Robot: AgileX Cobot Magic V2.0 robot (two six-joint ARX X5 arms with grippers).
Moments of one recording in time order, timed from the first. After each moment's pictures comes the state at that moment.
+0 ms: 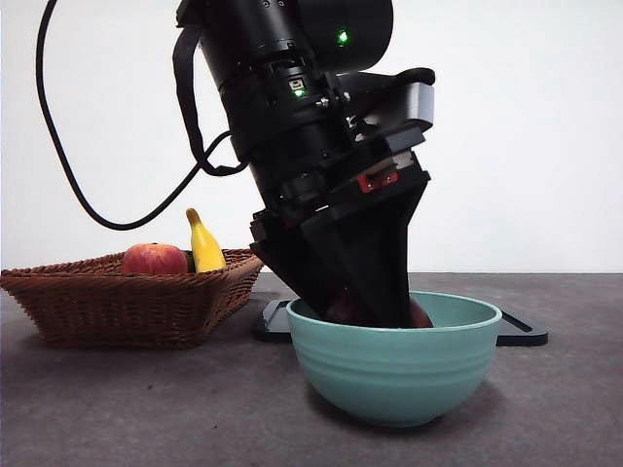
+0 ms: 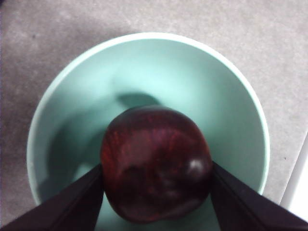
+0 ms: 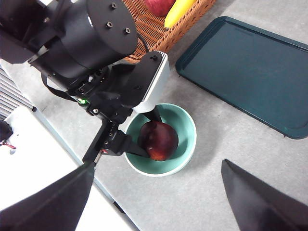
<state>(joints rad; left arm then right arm) -0.91 1.79 1.27 -0.66 0.20 0.20 0.25 0.80 1.05 -1.04 -0.57 -0.08</state>
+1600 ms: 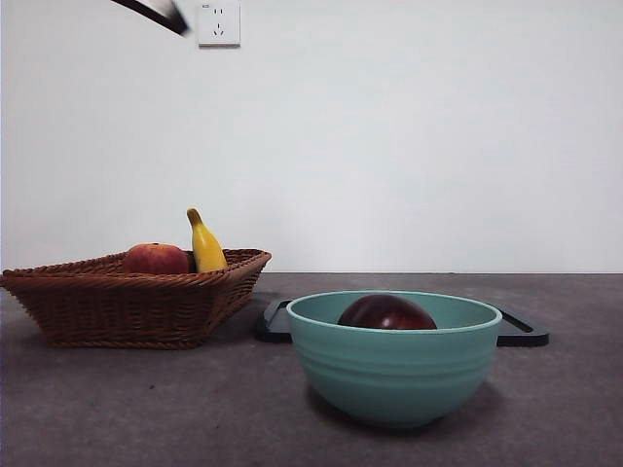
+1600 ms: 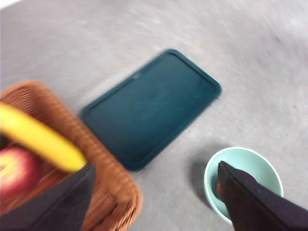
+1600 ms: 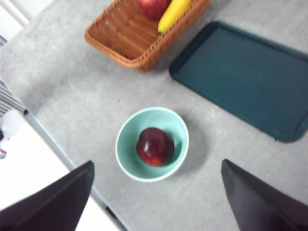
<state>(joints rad) -0.50 1.26 1.40 -0.81 0.26 0.14 0.25 0.80 1.05 -1.01 -0.55 -0.08</state>
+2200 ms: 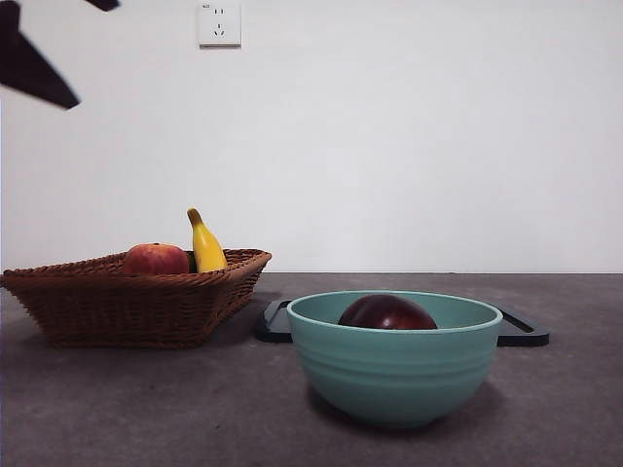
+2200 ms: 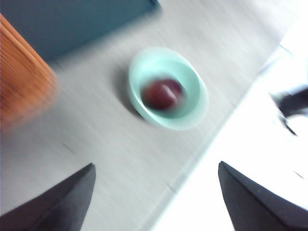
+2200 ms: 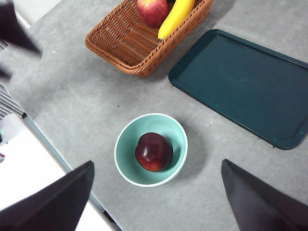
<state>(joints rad) -0.38 1.01 0.98 -0.95 0.63 0.14 0.25 0.80 1.05 -1.00 -0.55 -0.08</state>
